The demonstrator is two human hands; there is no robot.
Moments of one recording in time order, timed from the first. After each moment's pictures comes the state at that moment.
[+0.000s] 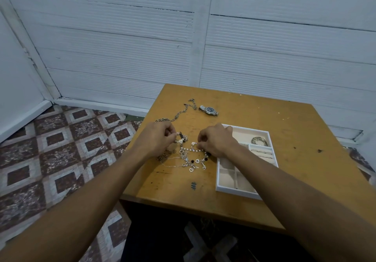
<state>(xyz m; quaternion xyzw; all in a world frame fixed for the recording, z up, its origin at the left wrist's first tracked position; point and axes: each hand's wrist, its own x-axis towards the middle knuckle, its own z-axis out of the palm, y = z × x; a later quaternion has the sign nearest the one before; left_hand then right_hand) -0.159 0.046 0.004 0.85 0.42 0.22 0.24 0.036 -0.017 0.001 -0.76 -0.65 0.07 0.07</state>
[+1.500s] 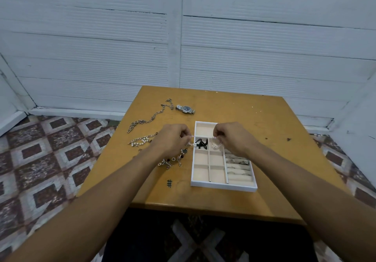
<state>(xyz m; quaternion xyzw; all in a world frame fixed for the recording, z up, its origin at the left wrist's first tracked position) -0.069 0.012 0.002 0.88 0.36 0.17 0.28 0.117 -0.095 0.022 -0.77 -0.62 0.08 0.15</state>
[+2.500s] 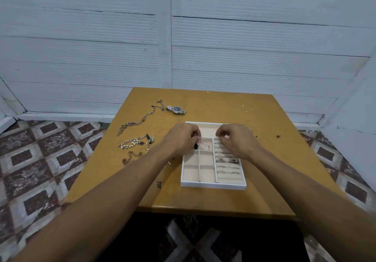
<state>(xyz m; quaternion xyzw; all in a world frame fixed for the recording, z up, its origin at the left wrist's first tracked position) -0.018 -0.006 0.009 0.91 0.32 0.12 0.24 0.141 -0.121 0.013 -0.81 -0.54 0.08 0.21</state>
